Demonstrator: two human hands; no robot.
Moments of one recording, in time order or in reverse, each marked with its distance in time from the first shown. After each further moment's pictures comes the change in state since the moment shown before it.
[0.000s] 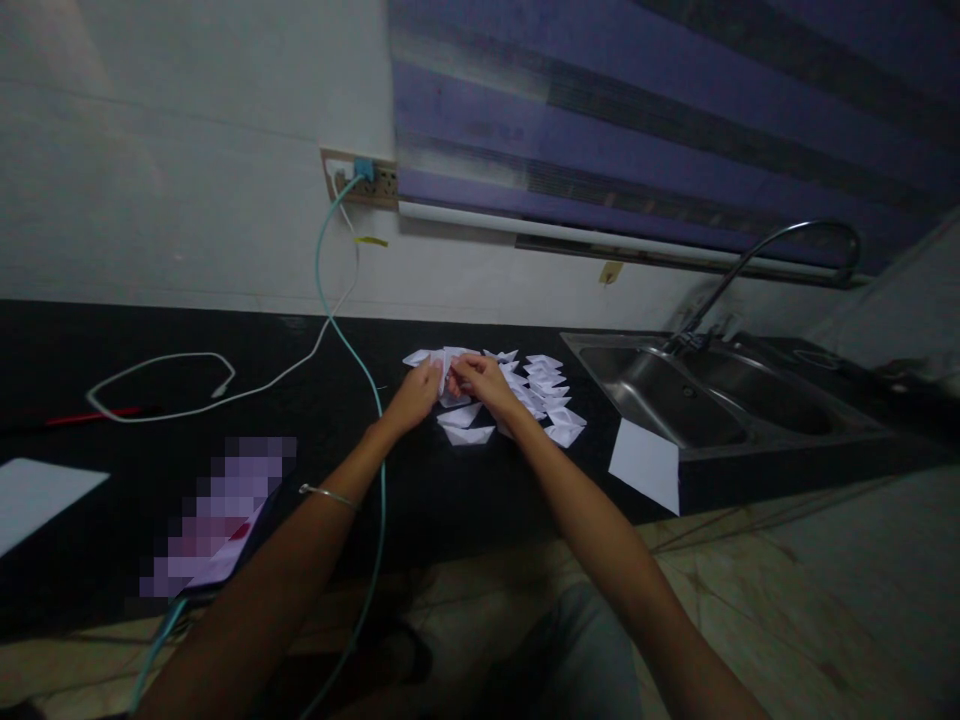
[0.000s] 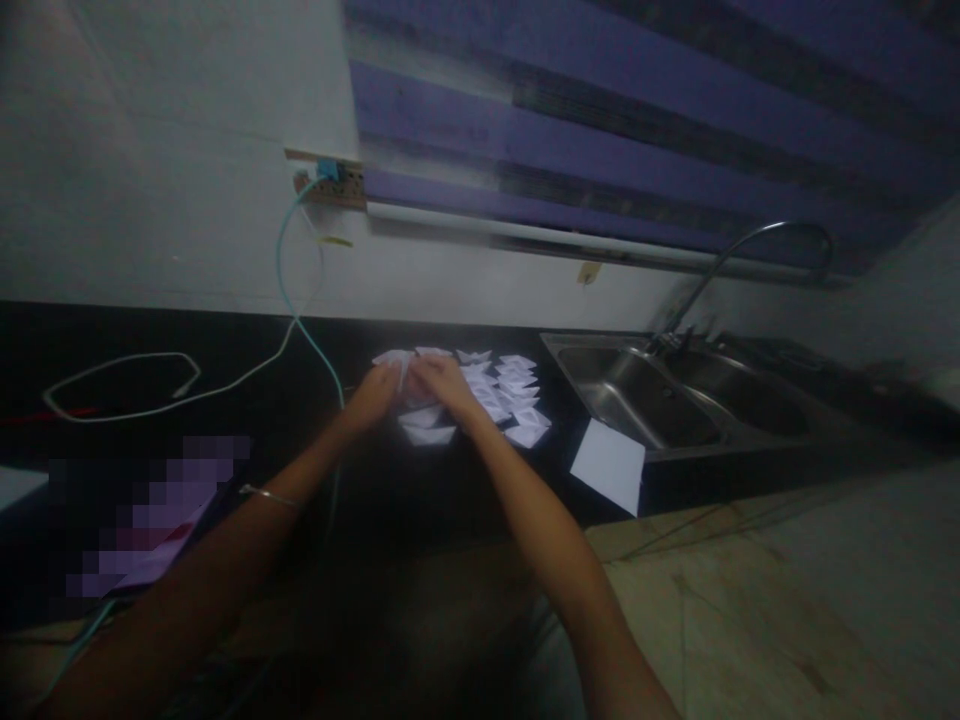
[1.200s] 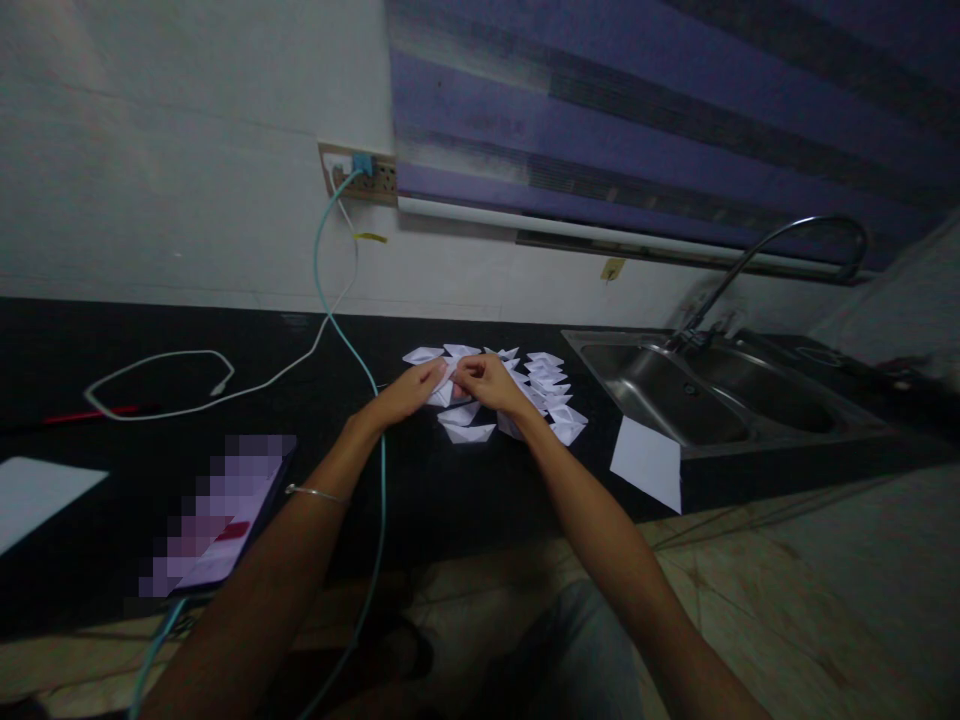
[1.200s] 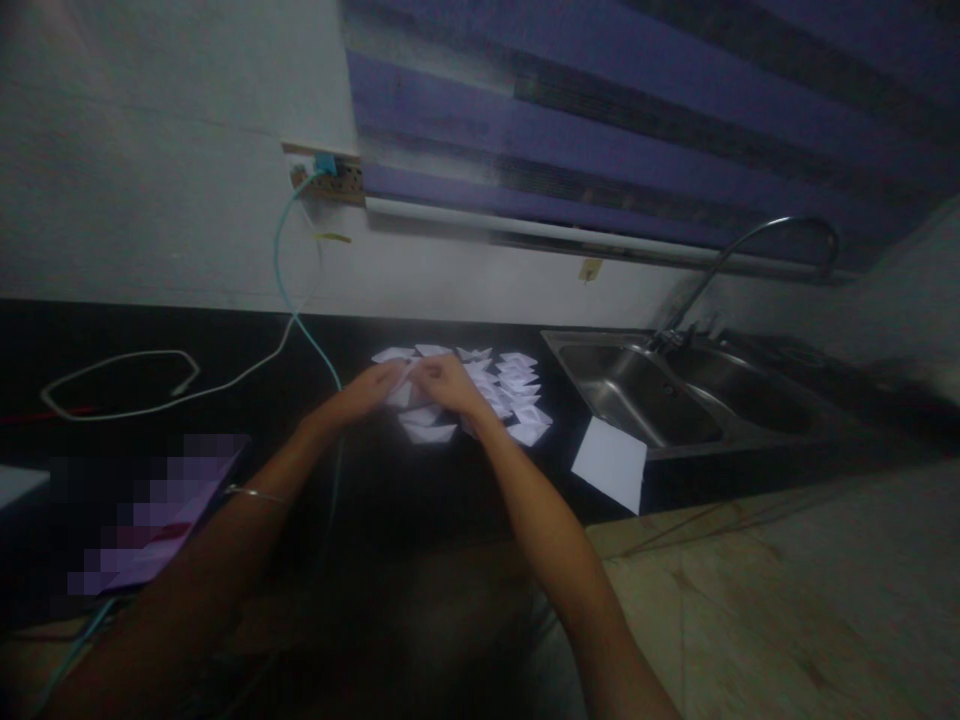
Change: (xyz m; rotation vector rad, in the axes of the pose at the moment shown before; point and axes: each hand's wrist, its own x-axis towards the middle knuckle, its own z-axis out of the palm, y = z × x) left_hand 0.003 0.009 -0.024 0.244 -0.292 0.093; right_hand -0.005 -0.008 -0.015 -0.311 -0.195 -0.213
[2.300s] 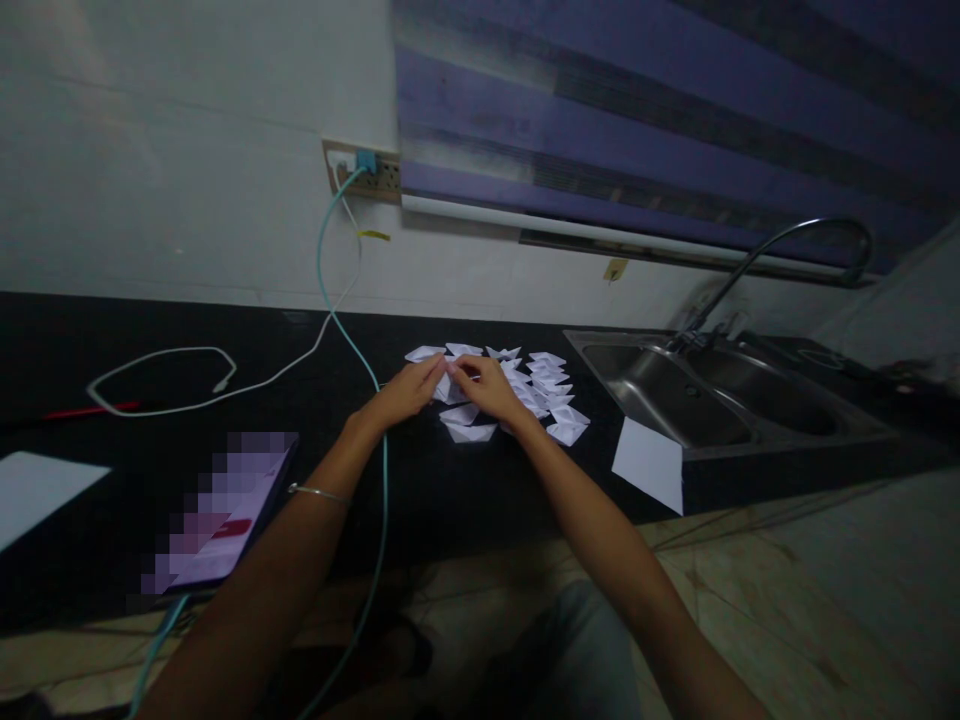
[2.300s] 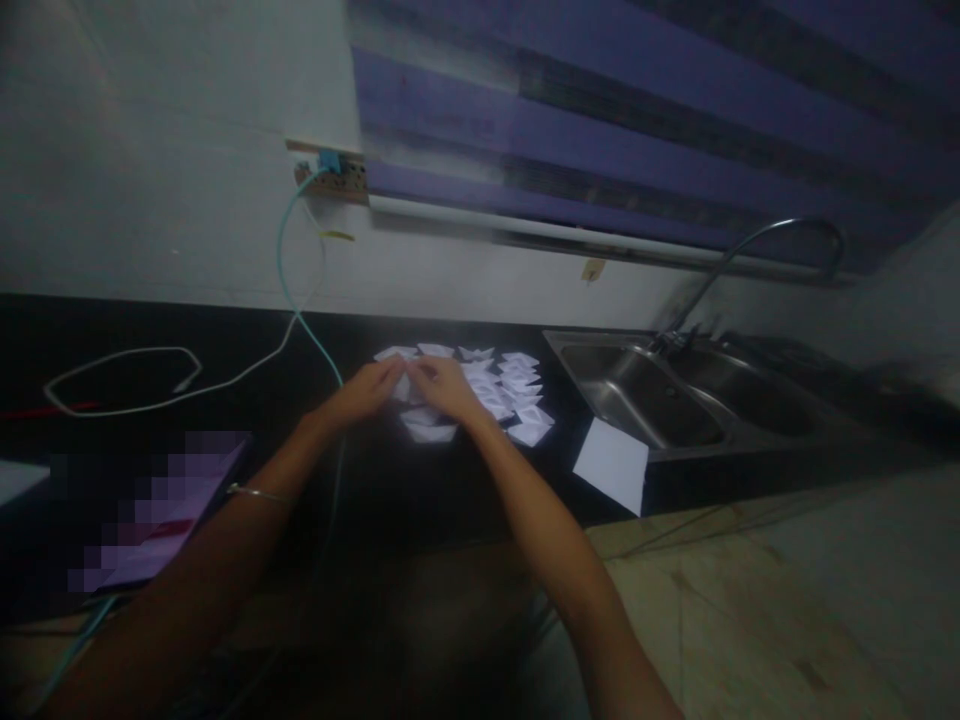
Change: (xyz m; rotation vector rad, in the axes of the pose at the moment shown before) left_hand -0.005 0.006 -0.004 0.113 0.055 0.024; right_hand 0.000 0.000 0.014 -0.164 0.129 -0.035
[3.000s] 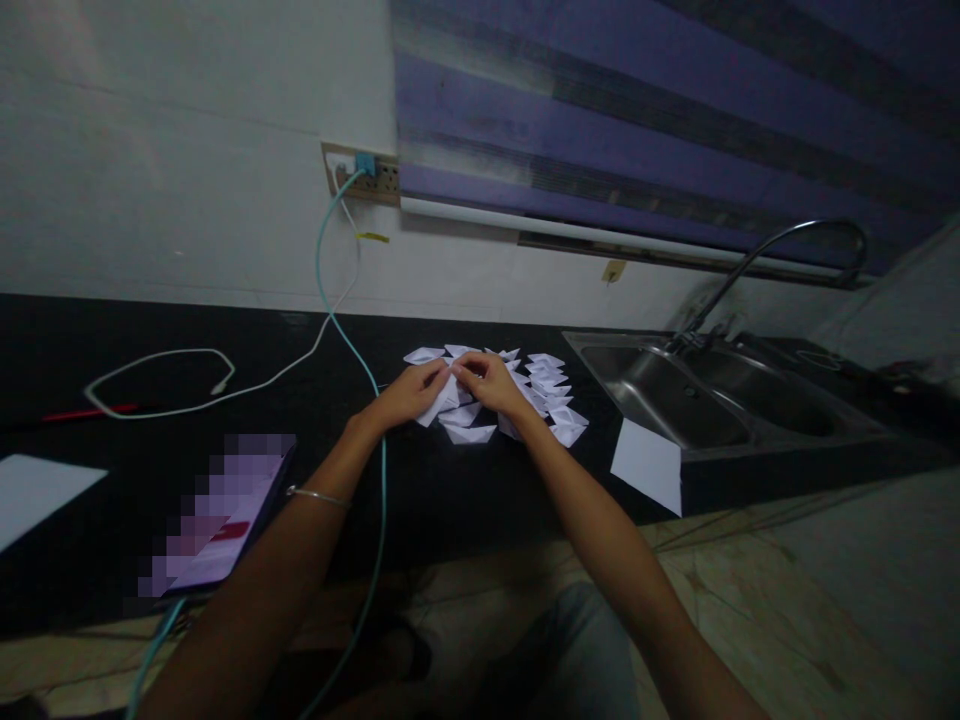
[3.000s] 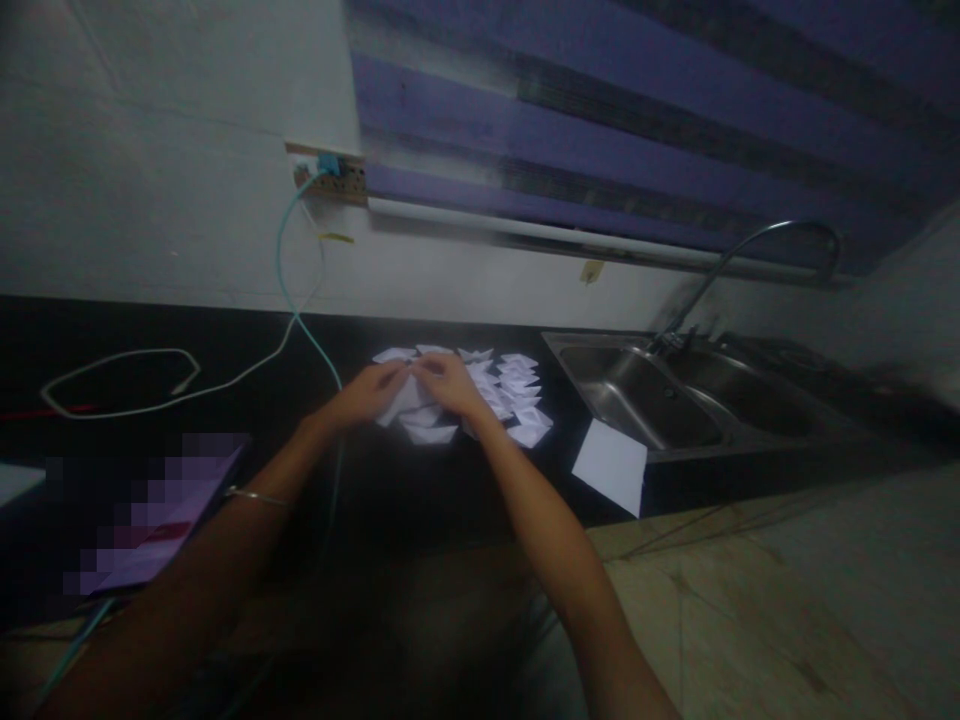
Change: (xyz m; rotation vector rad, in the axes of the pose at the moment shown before) left_hand 0.000 0.005 0.002 0.008 -0.004 0.041; right_hand 0.004 0.008 -0.006 0.187 0.009 0.068
